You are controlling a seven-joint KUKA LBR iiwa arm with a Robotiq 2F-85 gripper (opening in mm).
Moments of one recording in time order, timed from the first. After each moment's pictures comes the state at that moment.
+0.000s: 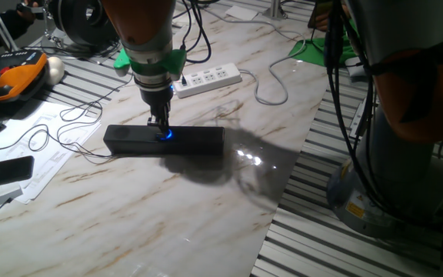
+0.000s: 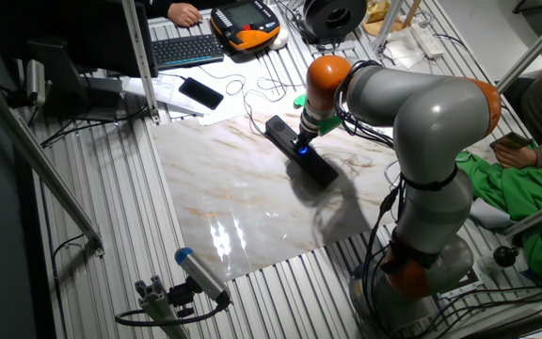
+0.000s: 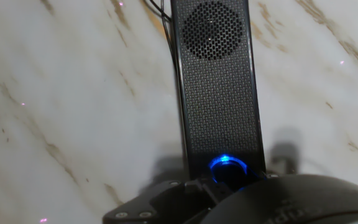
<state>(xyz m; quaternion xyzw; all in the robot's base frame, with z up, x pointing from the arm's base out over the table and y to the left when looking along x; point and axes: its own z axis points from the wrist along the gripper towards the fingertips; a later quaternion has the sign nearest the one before) 0.526 0.076 0.080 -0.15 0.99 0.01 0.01</state>
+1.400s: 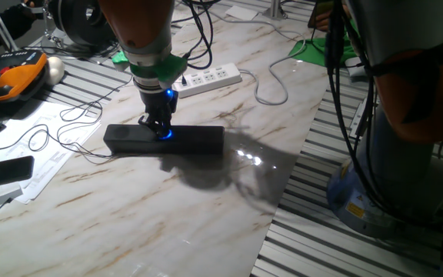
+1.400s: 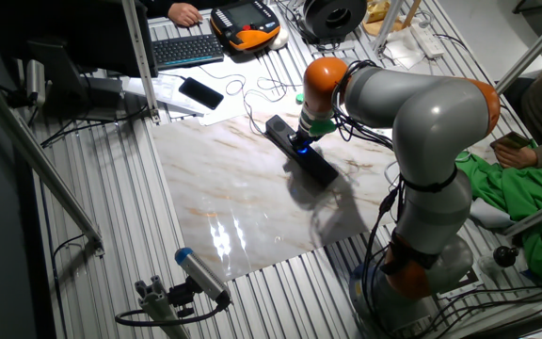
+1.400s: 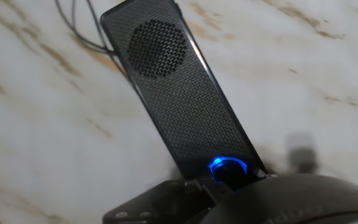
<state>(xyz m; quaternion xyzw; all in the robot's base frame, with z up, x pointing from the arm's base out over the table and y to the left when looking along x) 0.527 0.076 0.081 0.05 1.00 0.00 0.02</state>
